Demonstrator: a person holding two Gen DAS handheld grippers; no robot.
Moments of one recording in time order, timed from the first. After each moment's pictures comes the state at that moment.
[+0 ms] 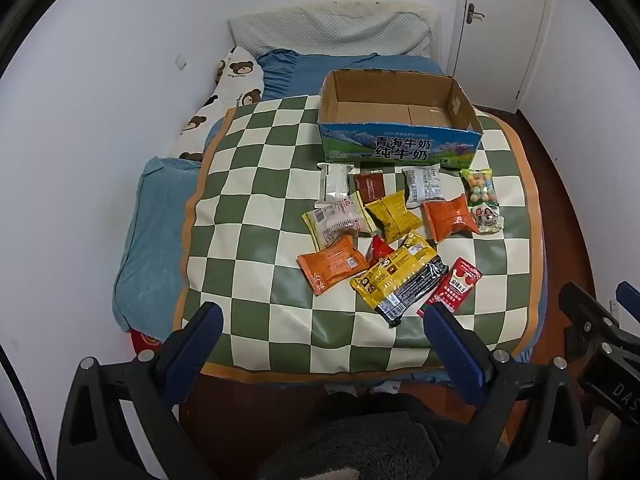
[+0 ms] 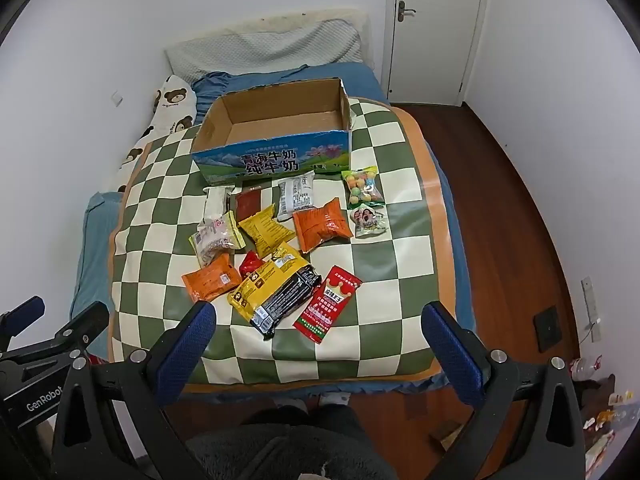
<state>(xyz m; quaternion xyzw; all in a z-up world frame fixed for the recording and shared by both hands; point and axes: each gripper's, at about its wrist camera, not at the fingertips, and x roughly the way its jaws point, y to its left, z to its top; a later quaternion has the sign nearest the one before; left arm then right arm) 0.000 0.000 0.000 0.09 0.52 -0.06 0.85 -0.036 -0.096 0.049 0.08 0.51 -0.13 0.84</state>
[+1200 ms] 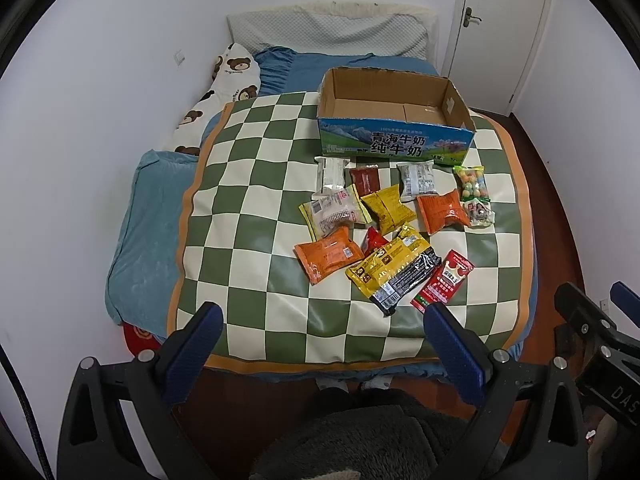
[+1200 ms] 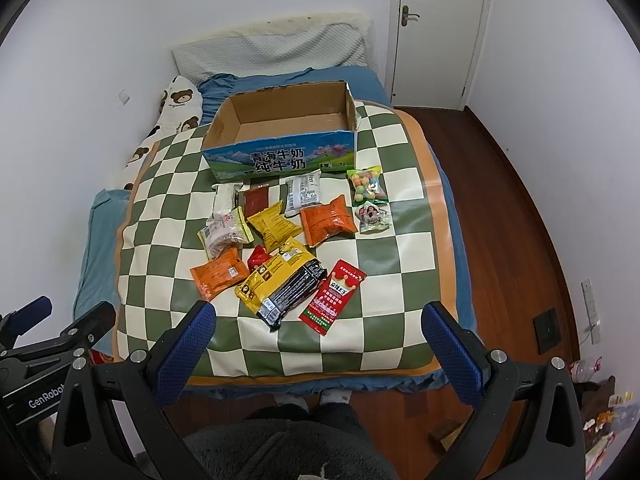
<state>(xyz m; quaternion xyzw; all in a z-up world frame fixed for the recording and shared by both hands) -0.015 -0.007 0.010 0.08 0.52 -0.07 0.85 -0.050 -0.086 0.053 0.09 0.51 -0.12 0.85</state>
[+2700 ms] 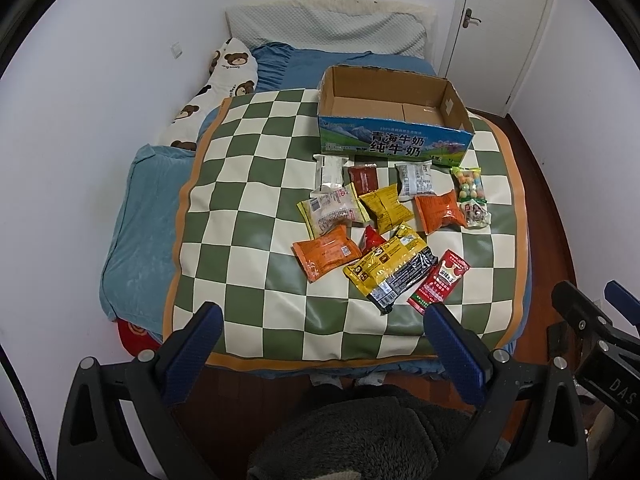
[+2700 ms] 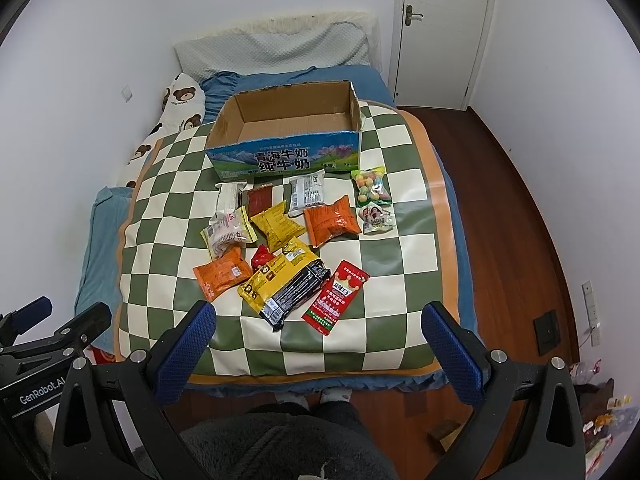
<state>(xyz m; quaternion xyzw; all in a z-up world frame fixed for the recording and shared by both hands) -0.015 0.002 0.002 0.07 0.53 -0.07 0.84 -0.048 -0.088 0.054 0.09 0.51 -0.12 0.85</state>
